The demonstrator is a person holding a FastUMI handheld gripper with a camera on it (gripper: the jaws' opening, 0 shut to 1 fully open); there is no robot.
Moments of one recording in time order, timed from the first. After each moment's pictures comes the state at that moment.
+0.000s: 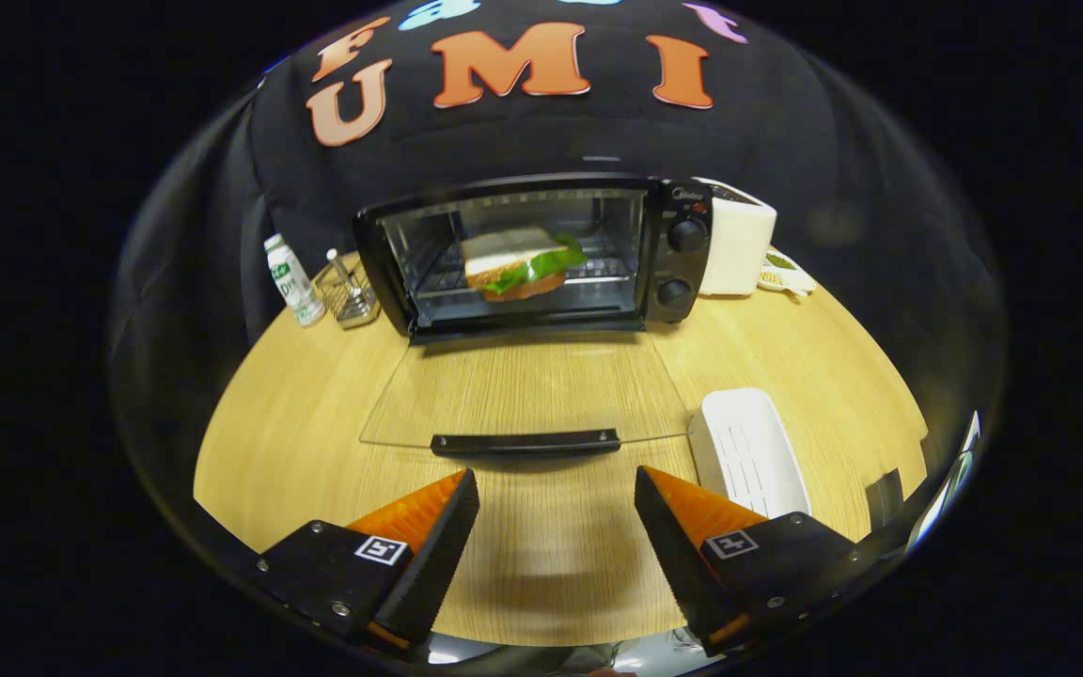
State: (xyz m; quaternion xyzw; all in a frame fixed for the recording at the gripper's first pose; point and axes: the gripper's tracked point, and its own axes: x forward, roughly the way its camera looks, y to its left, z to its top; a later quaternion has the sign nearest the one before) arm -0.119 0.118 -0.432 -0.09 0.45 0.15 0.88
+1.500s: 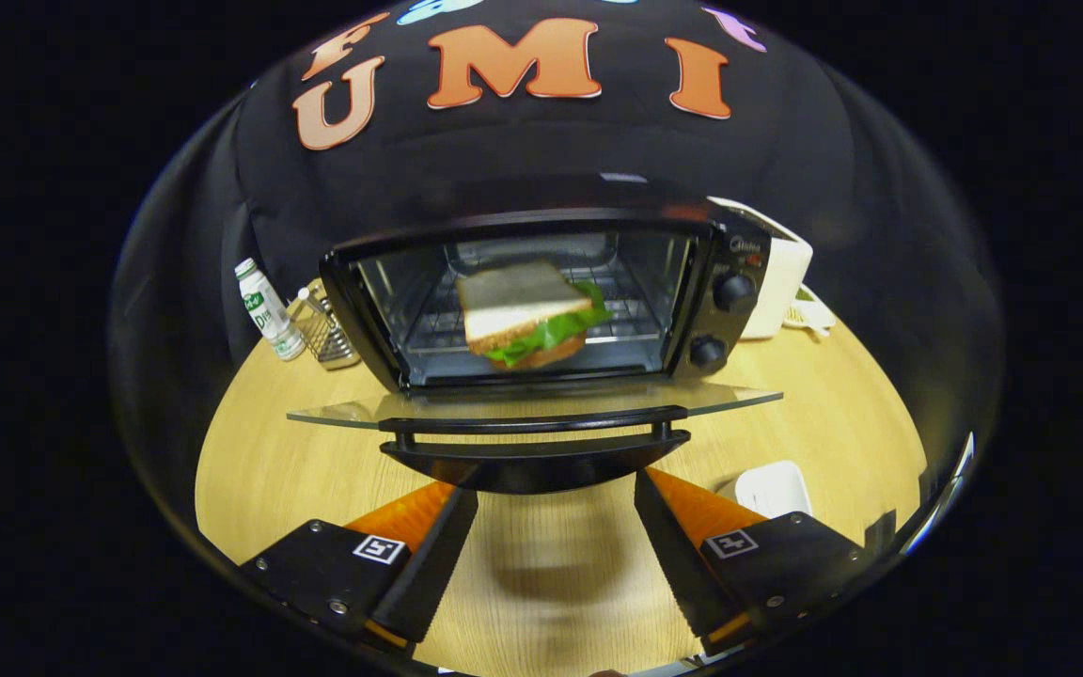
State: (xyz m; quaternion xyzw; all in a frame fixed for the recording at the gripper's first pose) arm -0.034 0.160 -0.391 -0.09 0.41 0.13 0.90
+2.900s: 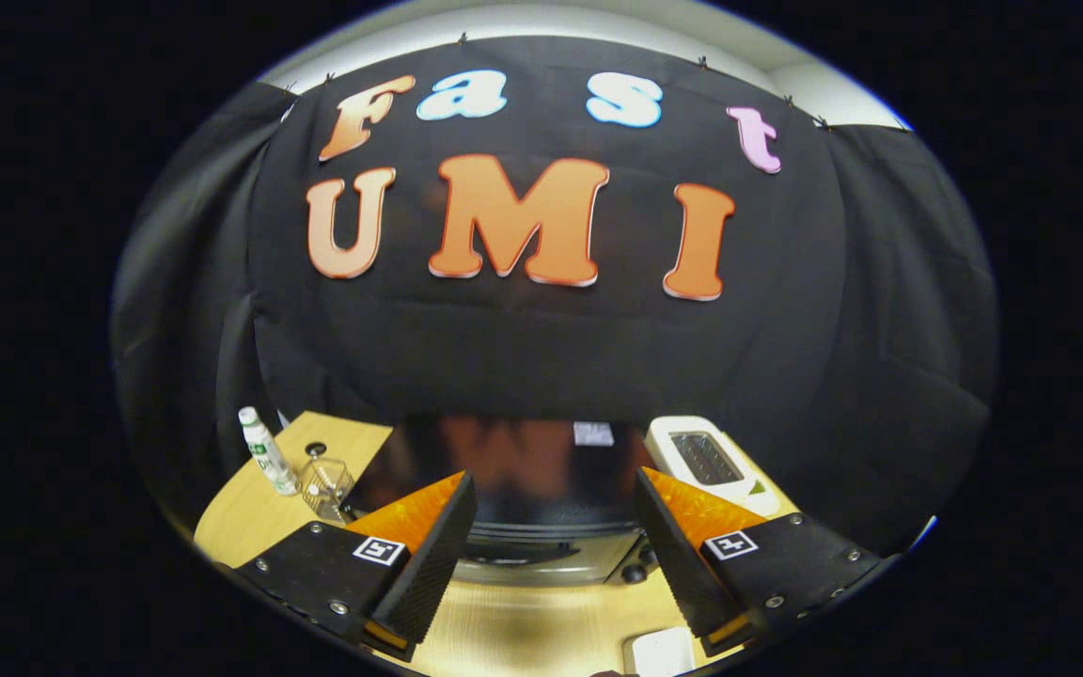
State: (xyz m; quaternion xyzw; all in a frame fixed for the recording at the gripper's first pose) arm 0.097 0.171 -0.174 -0.10 0.17 0.12 0.97
